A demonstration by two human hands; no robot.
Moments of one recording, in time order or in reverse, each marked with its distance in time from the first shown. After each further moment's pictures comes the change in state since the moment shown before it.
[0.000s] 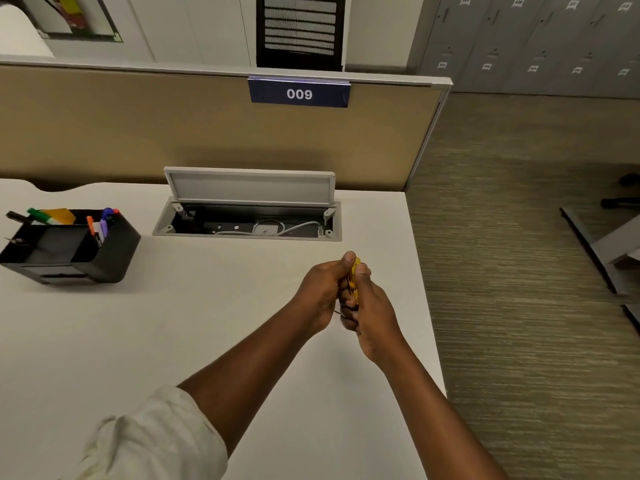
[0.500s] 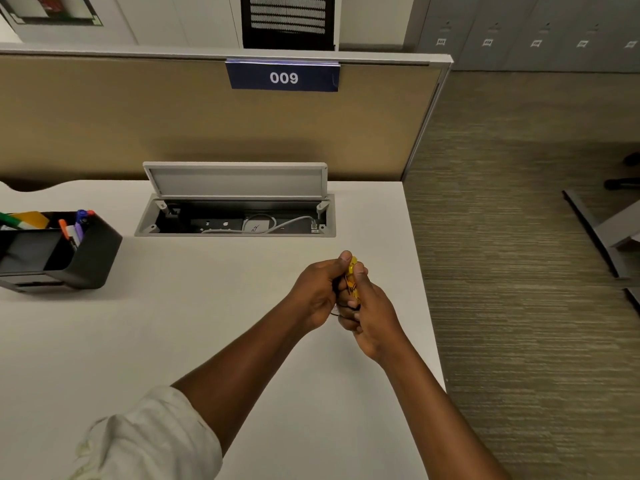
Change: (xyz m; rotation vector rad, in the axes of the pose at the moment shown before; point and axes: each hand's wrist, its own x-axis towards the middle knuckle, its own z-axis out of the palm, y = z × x) left_hand 0.034 -0.008 -0.001 -0.075 -0.062 -0.062; right_hand 0.030 0.008 -0.020 0.140 -0.080 0.083
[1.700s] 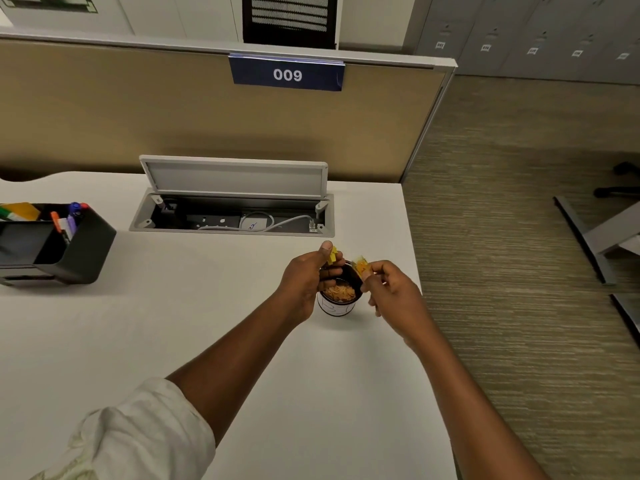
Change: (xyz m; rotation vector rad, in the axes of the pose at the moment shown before) left_hand 0.018 0.006 -0.017 0.050 0.214 0.023; right_hand 0.002 -0.029 -0.038 -0.766 0.179 -0.229
